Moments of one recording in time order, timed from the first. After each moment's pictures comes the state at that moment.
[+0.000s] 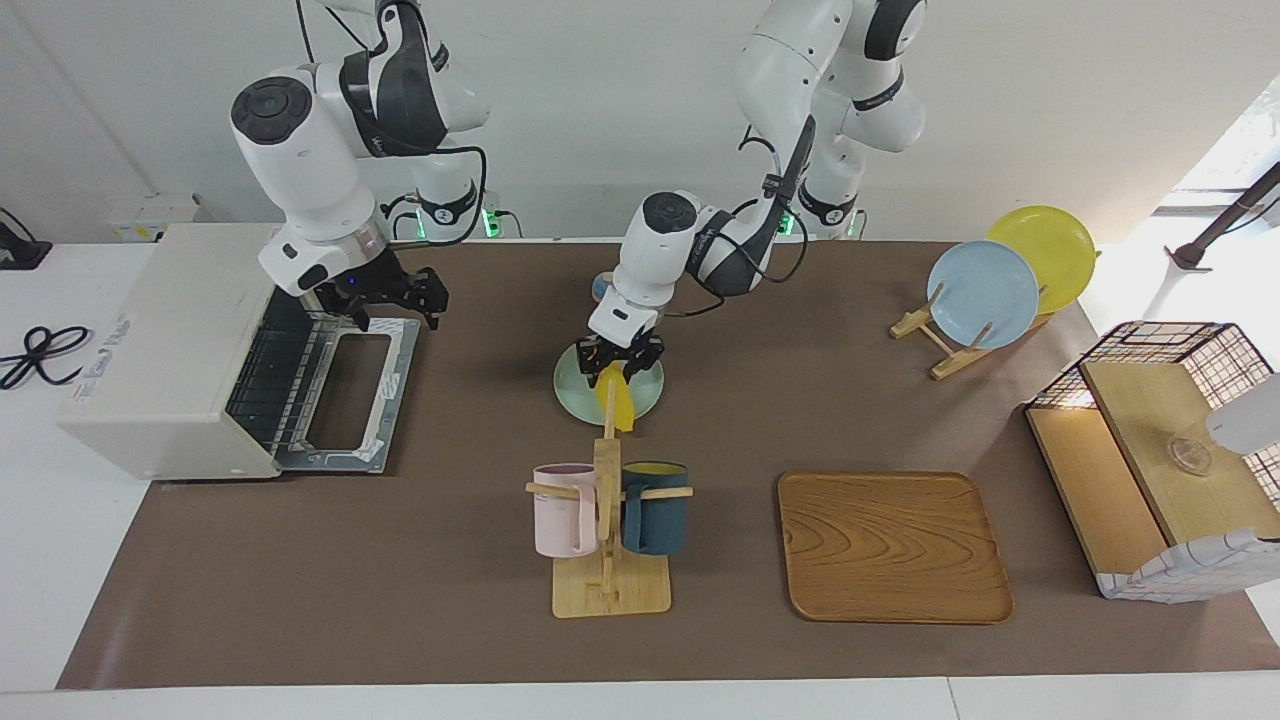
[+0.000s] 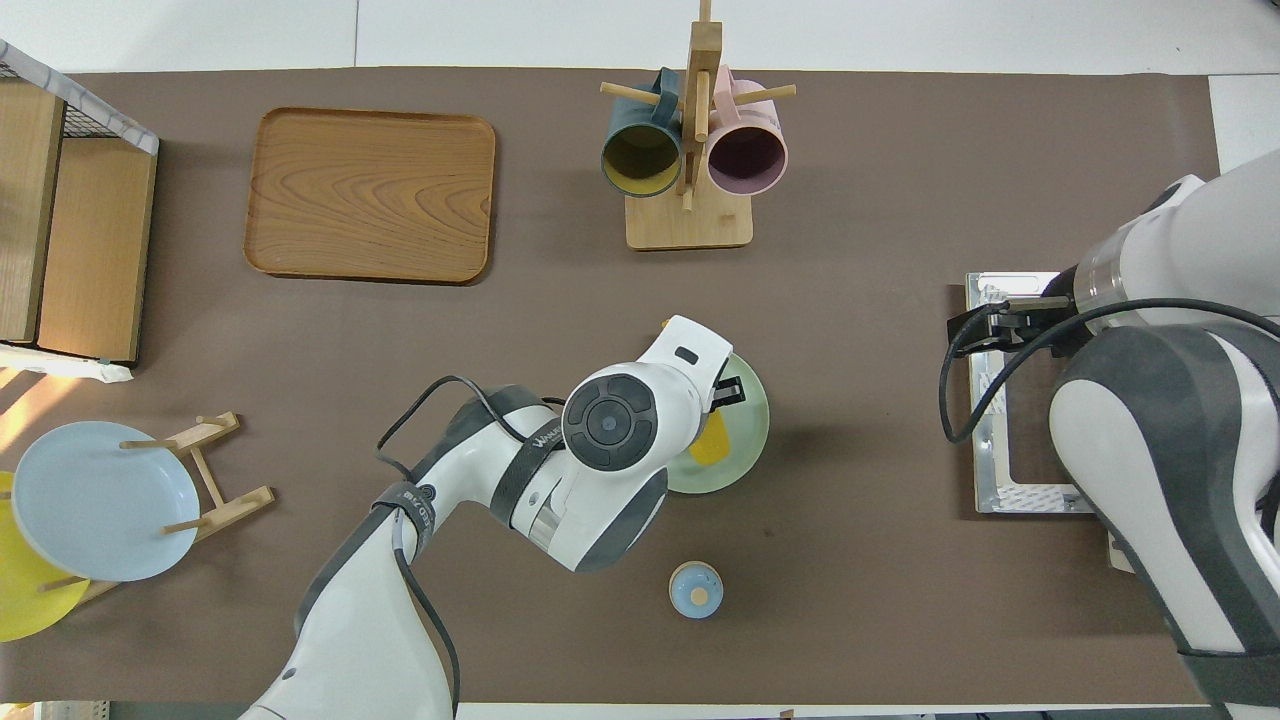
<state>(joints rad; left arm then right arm) -0.78 0.39 -0.05 -1.92 -0.18 2.56 -0.85 0.08 -0.03 0.02 -1.90 0.03 1.80 0.11</state>
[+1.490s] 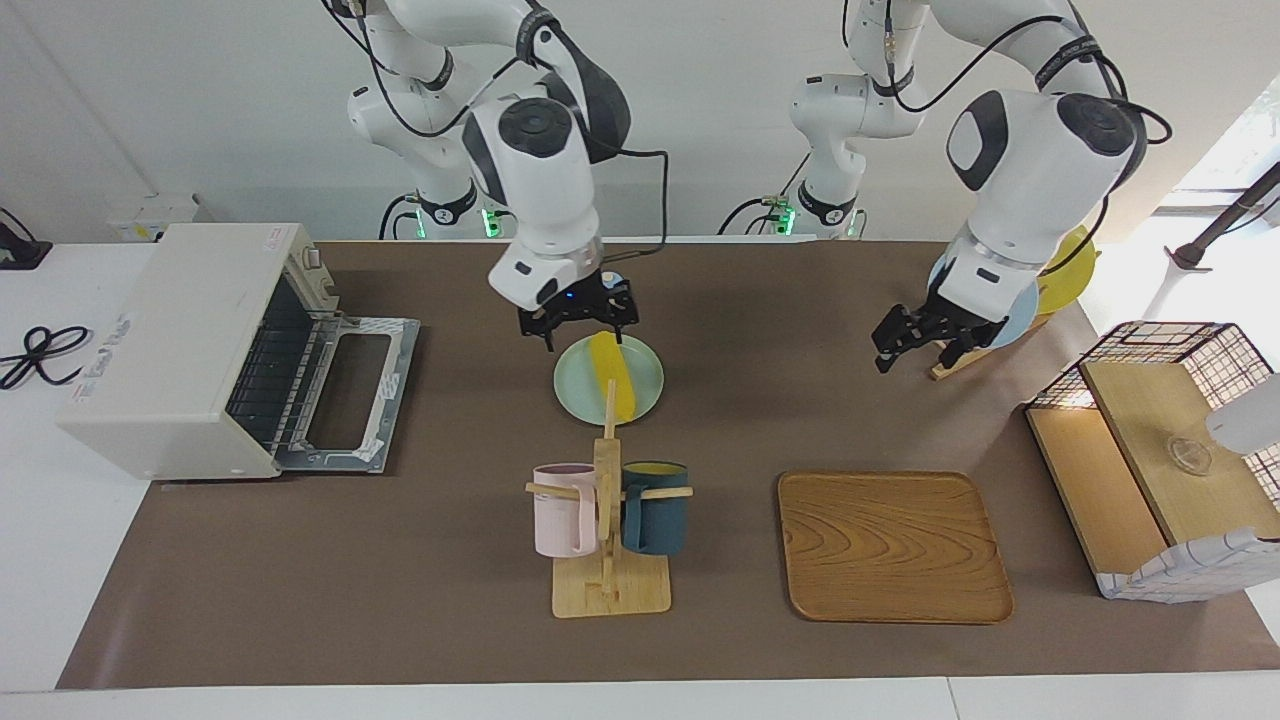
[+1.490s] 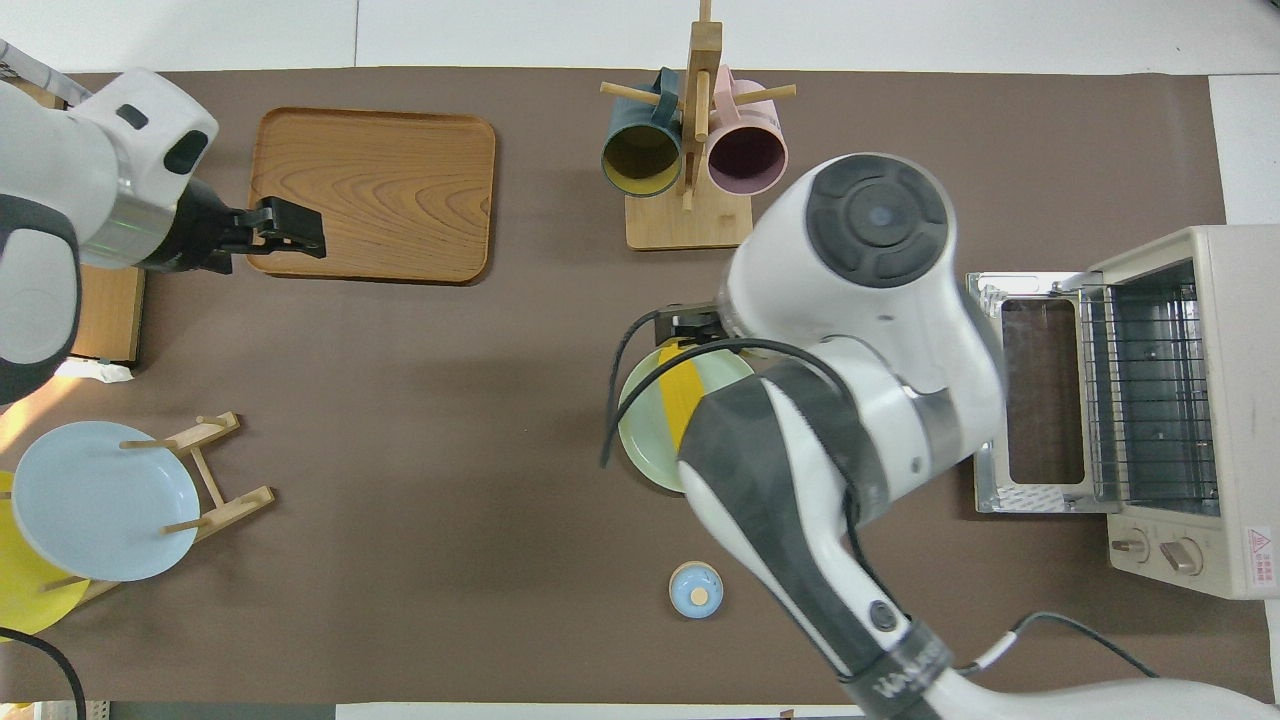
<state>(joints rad) -0.14 0.11 -0.01 -1.67 -0.09 1.86 -0.16 0.52 0.26 0.03 -1.65 0.06 1.96 0.45</state>
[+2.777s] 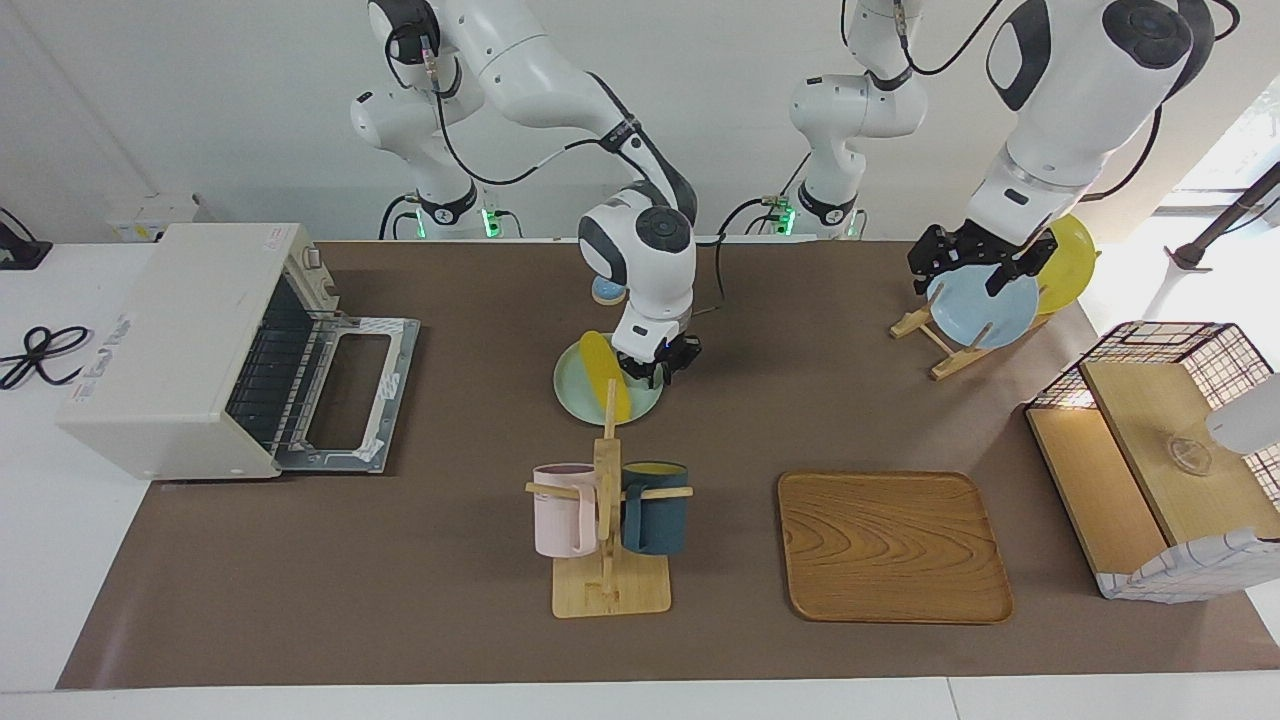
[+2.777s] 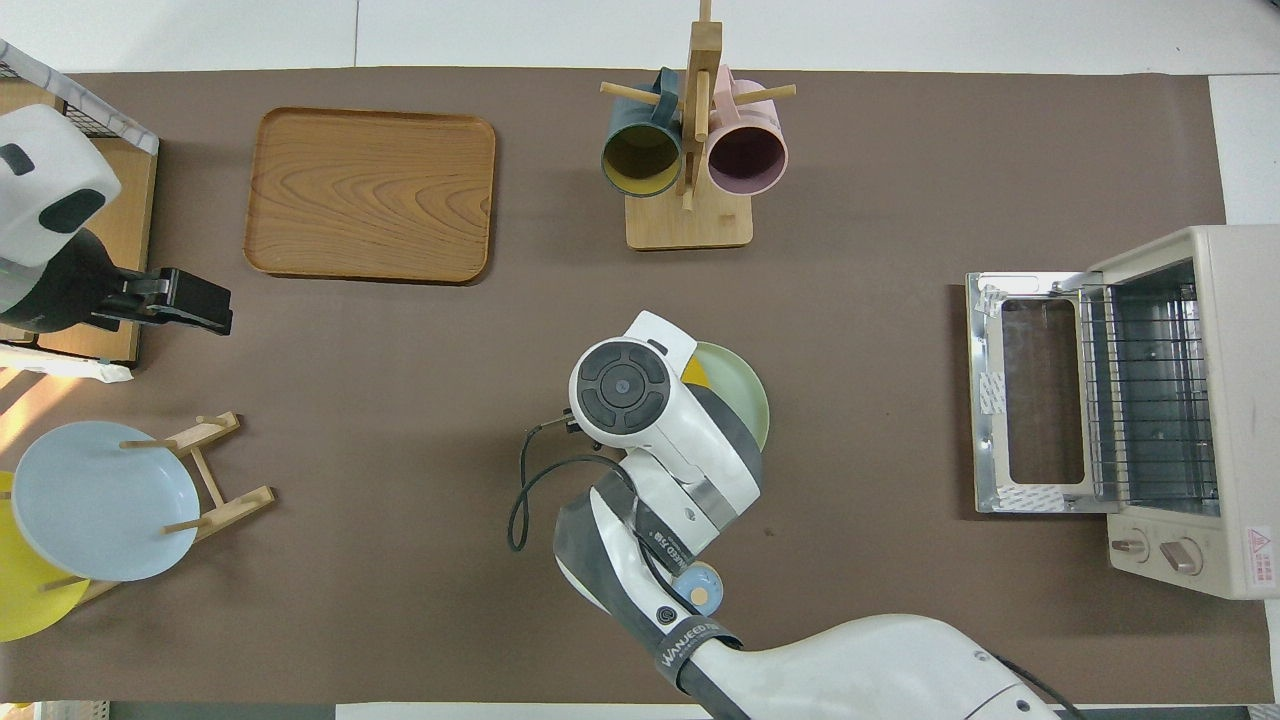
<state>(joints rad) -0.15 -0.01 0.00 -1.63 0.00 1.57 -0.03 0.68 0.43 0.03 -1.83 0.01 2.28 0.50</state>
